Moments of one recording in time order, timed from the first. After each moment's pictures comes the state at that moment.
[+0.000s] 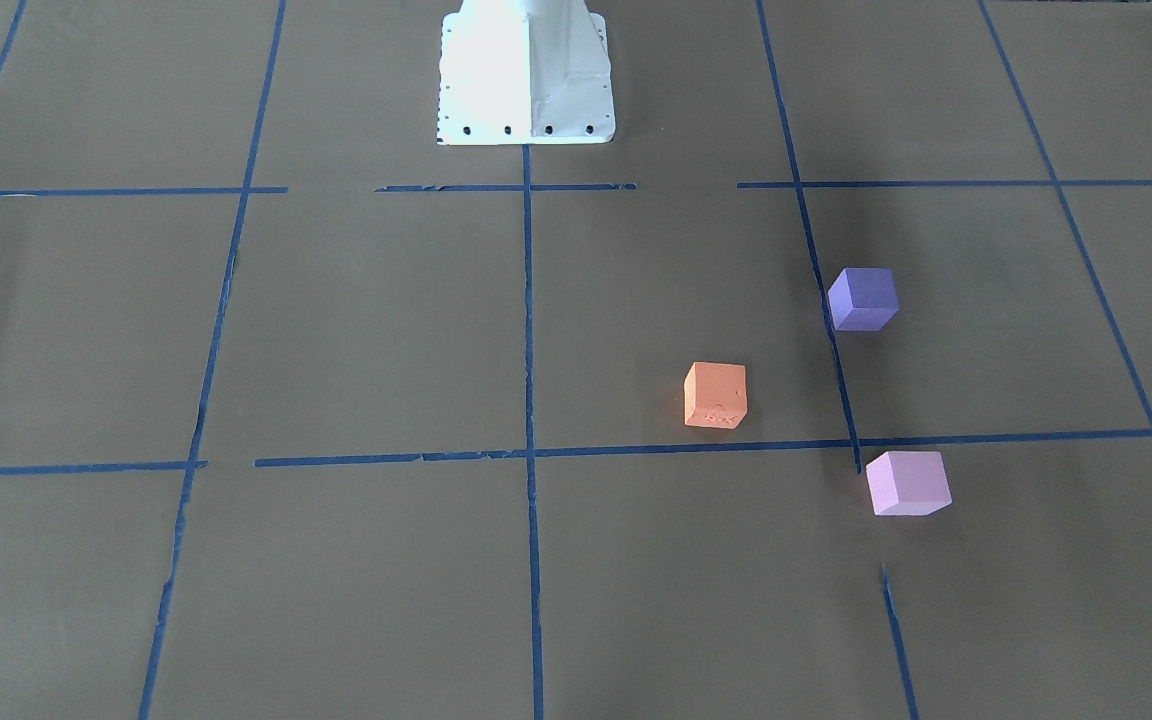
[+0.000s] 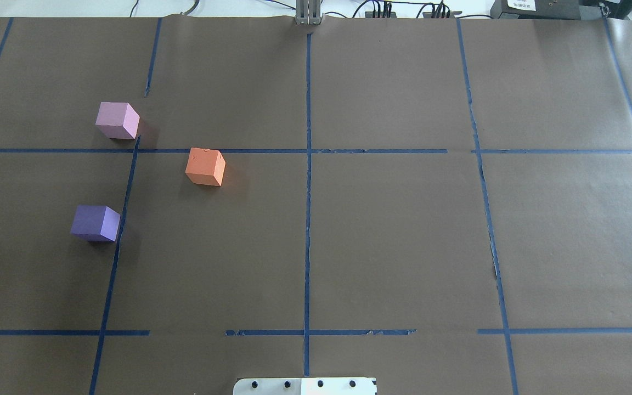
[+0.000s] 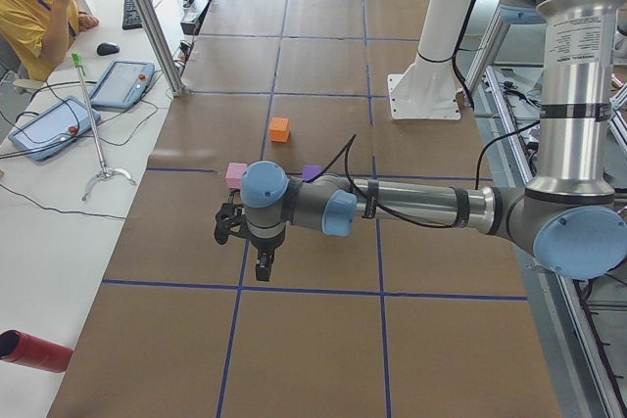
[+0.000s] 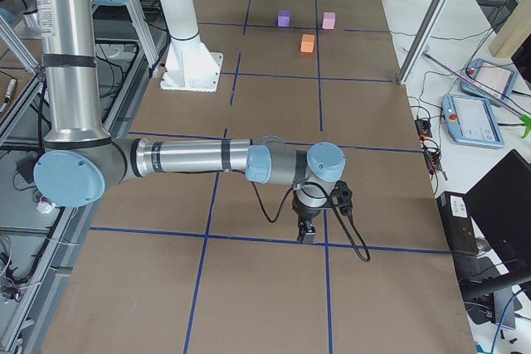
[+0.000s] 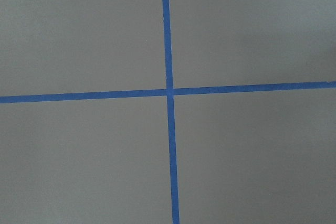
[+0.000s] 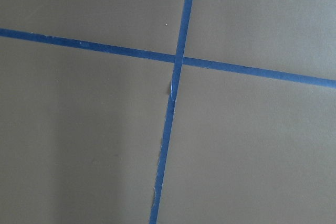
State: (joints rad) left arm -1.52 -1.53 -1.68 -1.71 -2.36 -0.12; right arm 1.53 -1.54 1.61 -1.72 2.29 -0.16
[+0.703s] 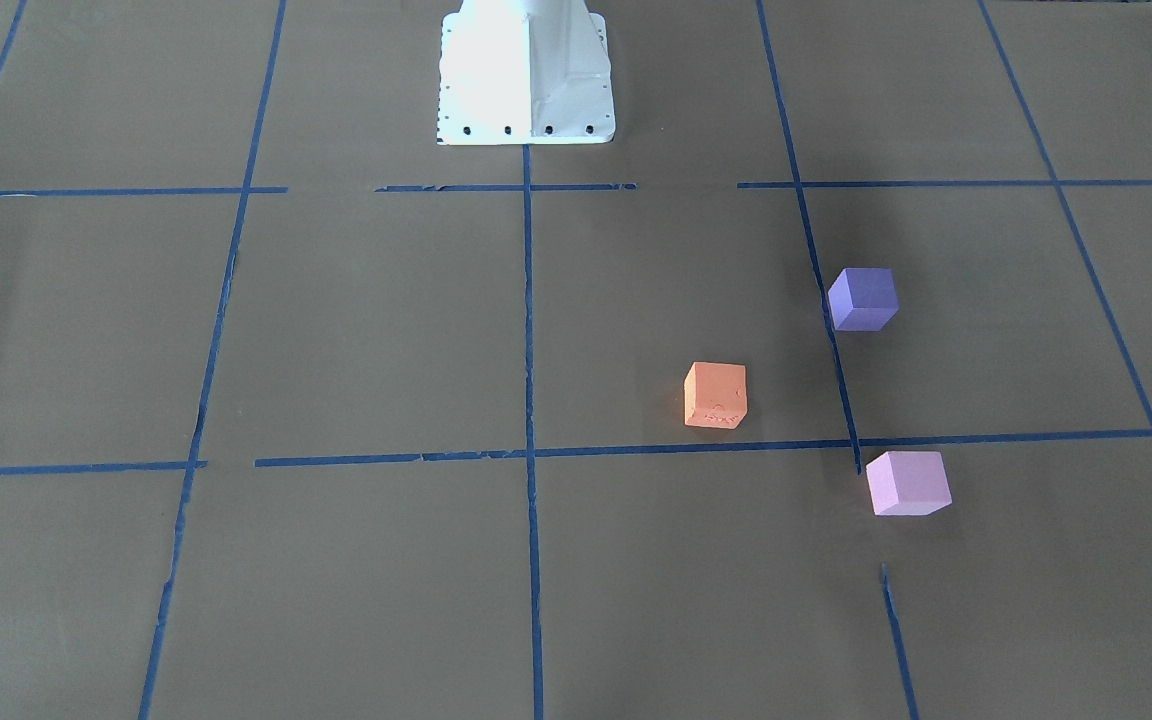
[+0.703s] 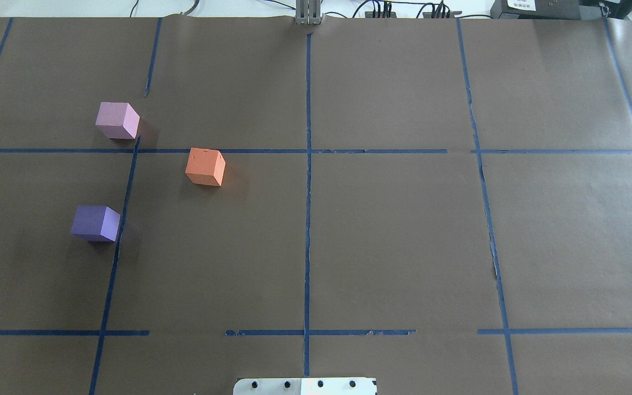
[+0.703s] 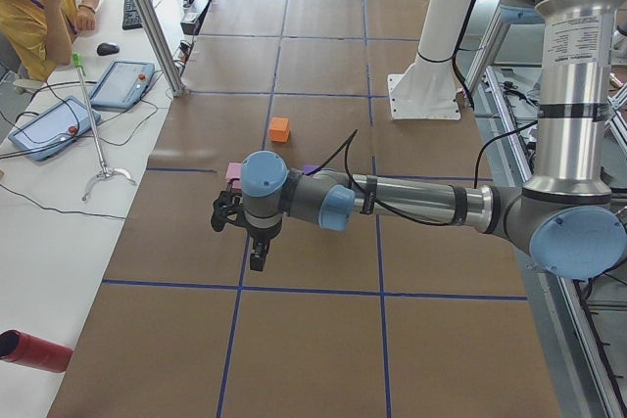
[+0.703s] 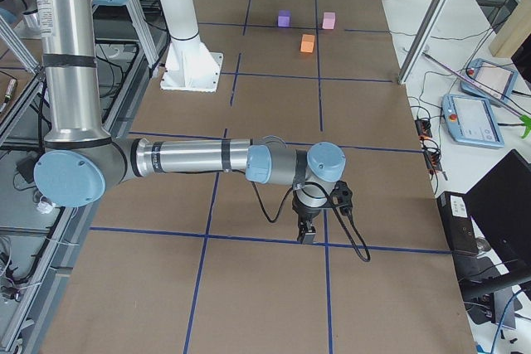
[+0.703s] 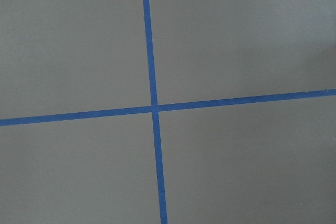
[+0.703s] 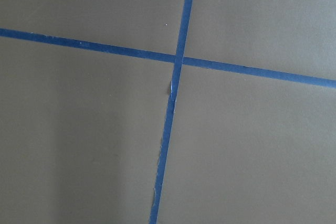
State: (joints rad) left arm -1.46 -1.57 -1.71 -1.77 -2.37 -0.13; right arm 1.53 -1.54 1.61 -1.72 2.29 -0.16
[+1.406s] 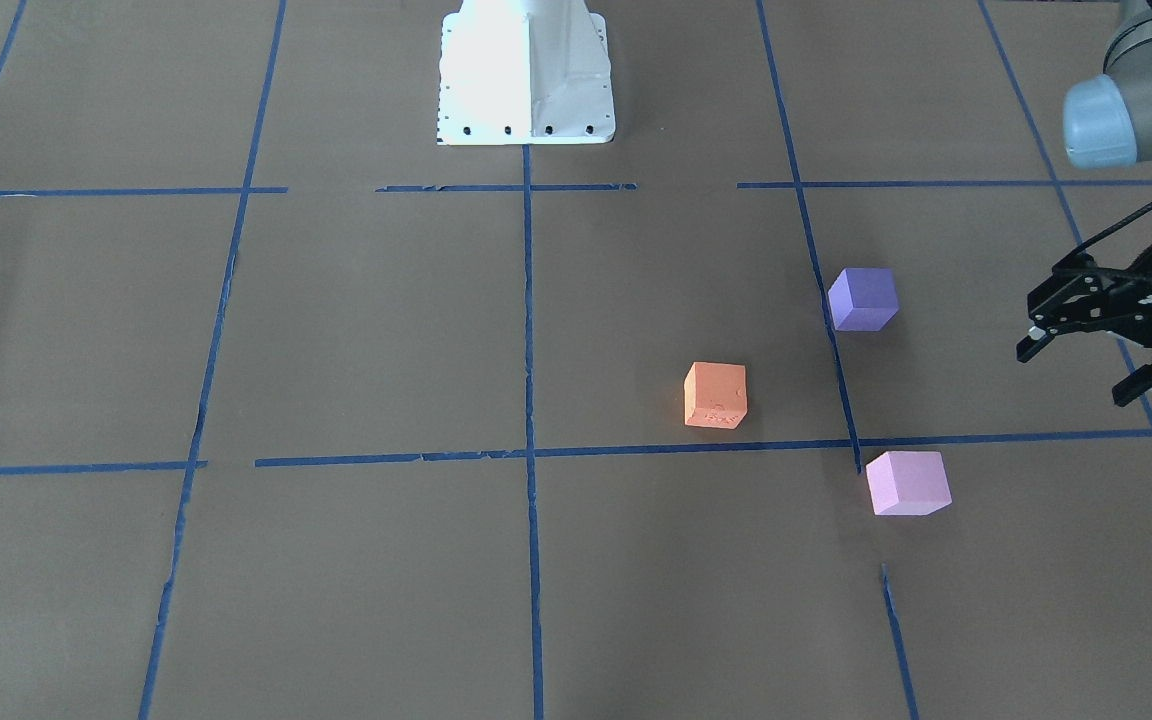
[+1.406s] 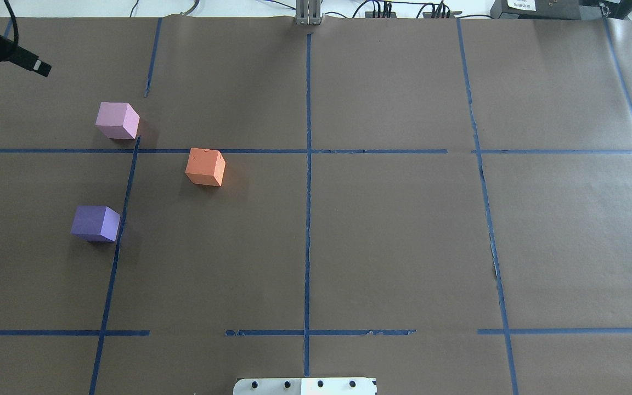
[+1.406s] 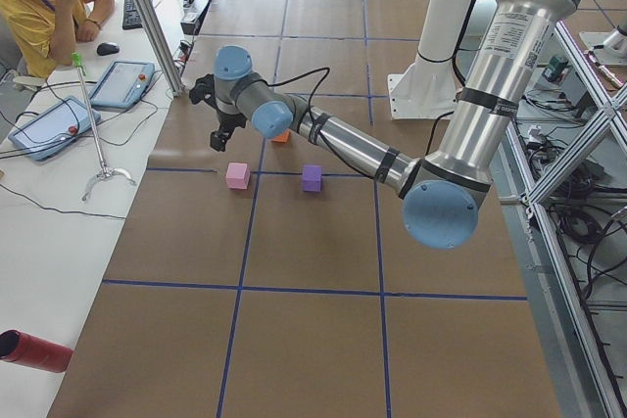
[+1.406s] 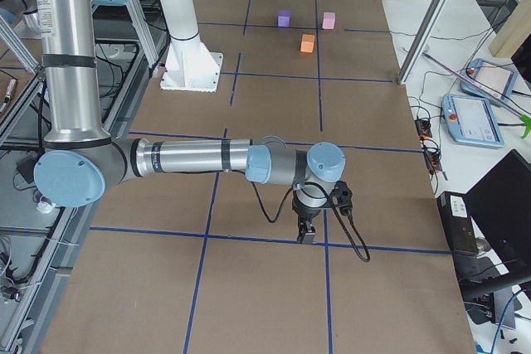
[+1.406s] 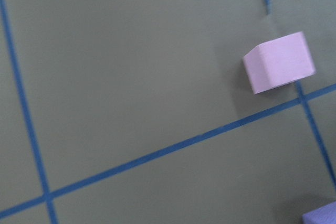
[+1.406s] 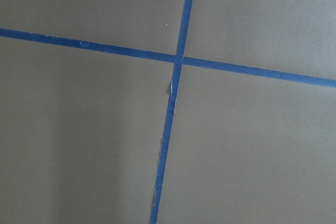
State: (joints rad) left arm -1.21 -1.92 -1.70 -1.94 -2.30 -0.39; right arm 1.53 -1.54 1.61 -1.72 2.29 -0.16
